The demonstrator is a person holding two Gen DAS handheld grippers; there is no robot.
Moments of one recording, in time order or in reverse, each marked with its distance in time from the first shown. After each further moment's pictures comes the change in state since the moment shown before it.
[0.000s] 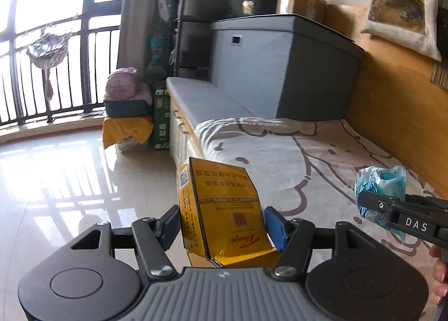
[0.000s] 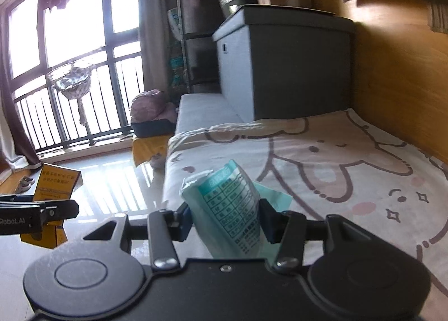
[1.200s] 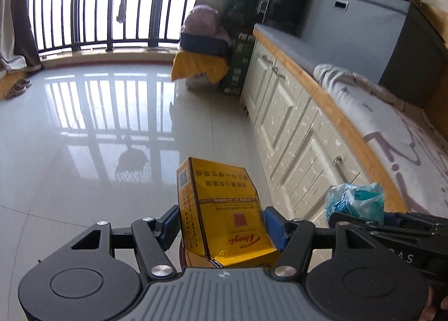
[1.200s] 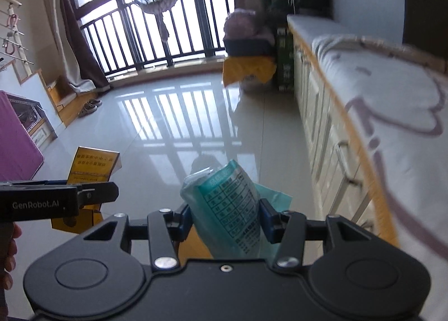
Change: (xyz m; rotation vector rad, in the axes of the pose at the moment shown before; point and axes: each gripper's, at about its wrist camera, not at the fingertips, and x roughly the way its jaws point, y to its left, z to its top) left arm 0.025 0.175 -0.097 -0.211 0.189 0.159; right arm 0.094 0.188 -0.099 -0.121 0.316 0.308
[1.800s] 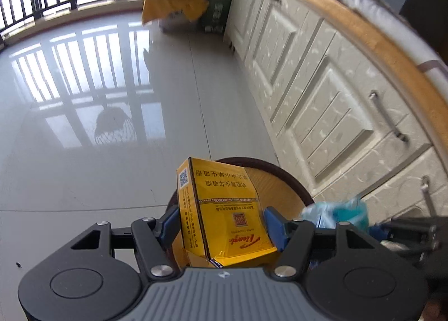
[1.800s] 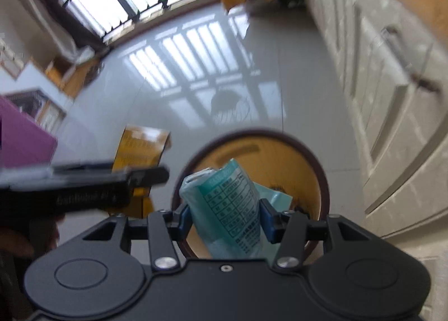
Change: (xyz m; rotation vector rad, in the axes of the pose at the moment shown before) left arm 0.155 0.014 -0.017 0.080 0.248 -0.061; right arm 0.132 -0.030 -0.042 0.133 0.314 0.135
